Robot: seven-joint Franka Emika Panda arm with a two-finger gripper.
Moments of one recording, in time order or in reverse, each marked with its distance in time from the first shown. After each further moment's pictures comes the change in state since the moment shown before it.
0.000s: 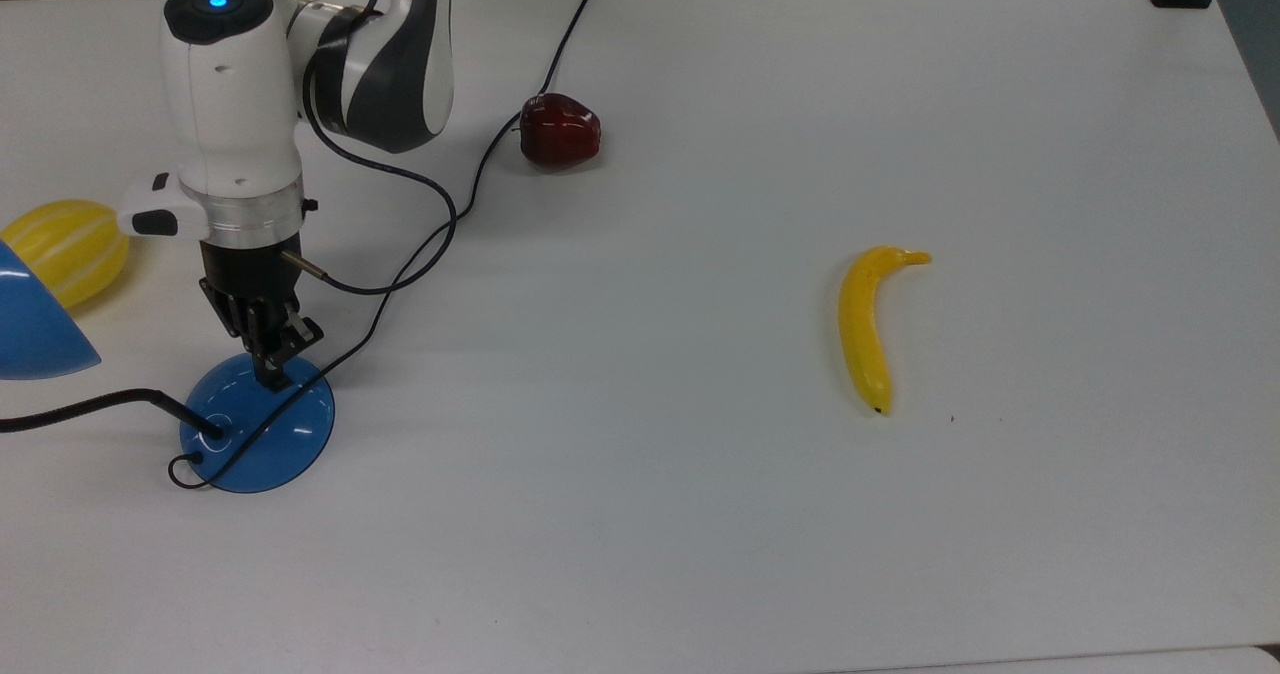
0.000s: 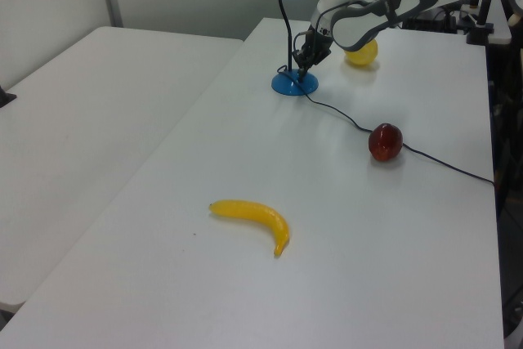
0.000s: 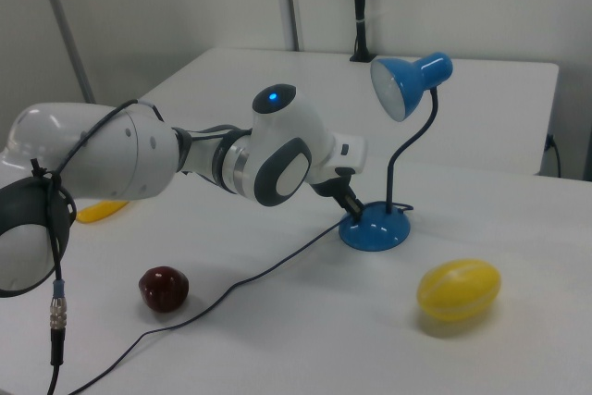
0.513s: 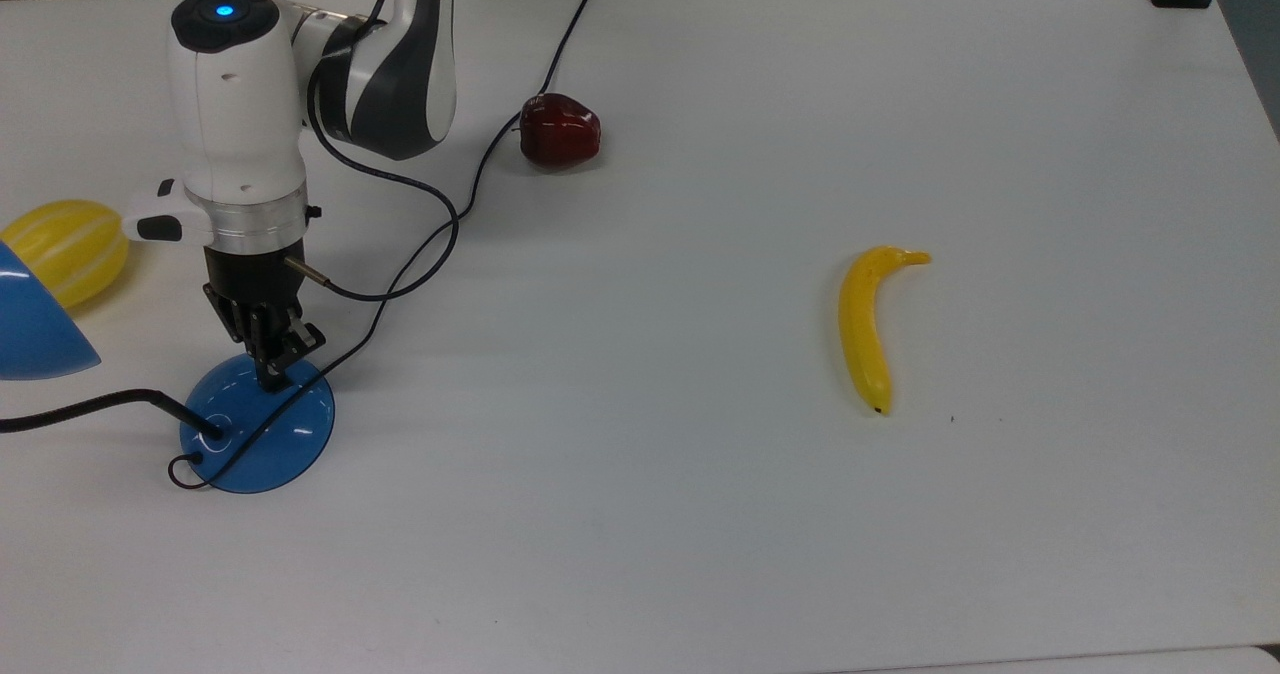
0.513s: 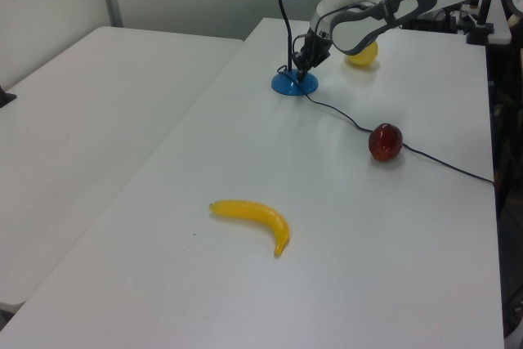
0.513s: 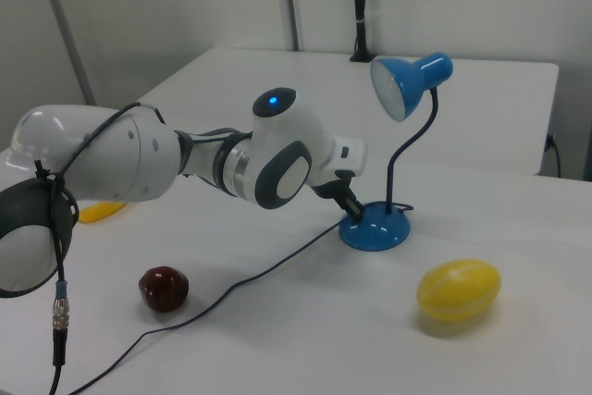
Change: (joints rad) arm 0.001 0.011 0.000 0.001 -0.001 0.017 0.012
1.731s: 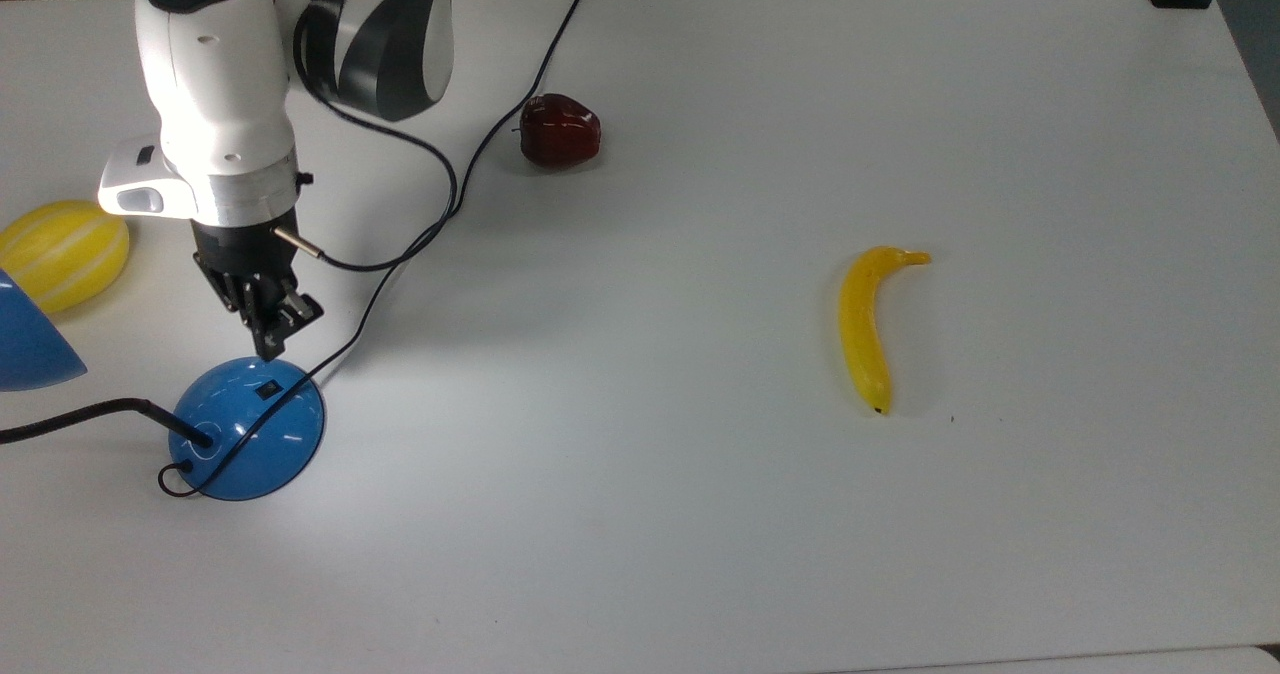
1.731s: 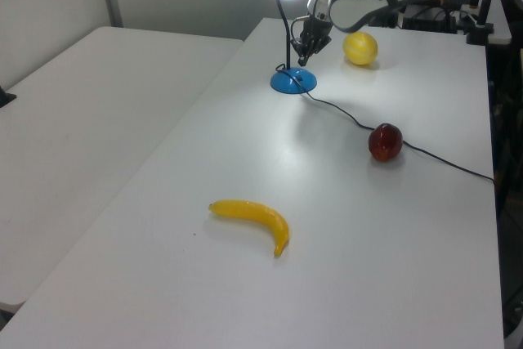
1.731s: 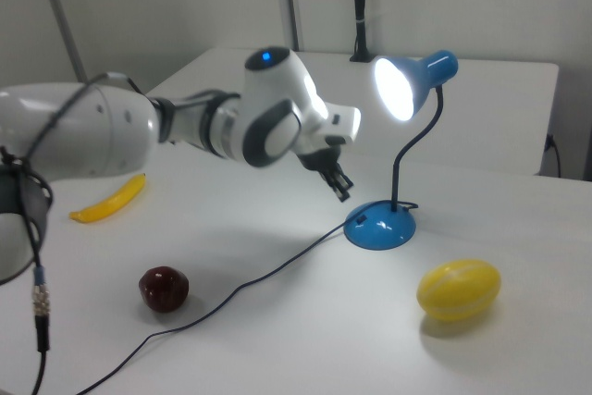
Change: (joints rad) arm 0.035 -0.083 -0.015 0.066 -0.002 -0.260 0.006
